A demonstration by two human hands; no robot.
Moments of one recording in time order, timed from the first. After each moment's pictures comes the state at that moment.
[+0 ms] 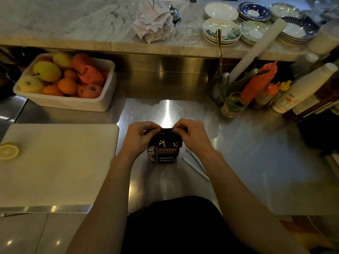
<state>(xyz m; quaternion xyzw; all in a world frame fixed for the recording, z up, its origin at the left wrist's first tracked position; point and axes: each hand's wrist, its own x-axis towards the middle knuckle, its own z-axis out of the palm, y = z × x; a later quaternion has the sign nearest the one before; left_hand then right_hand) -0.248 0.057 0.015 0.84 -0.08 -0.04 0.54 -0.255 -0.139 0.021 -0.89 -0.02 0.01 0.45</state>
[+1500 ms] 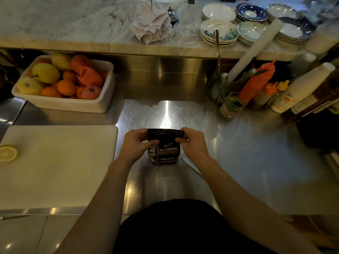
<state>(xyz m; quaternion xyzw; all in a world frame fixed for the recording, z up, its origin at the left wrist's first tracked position) -0.254 0.069 -0.014 0.80 -0.02 -0.11 0.59 -0.273 -0.140 -0.014 -0.88 0.07 0.02 0.46</state>
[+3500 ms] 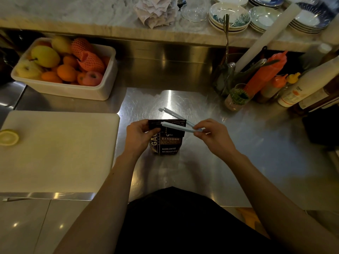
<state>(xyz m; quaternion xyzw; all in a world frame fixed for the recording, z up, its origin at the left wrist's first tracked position) -0.264 0.057 -0.024 0.80 0.04 -0.05 0.59 -0.286 -0.199 0.003 -0.91 -0.02 0.04 0.41</state>
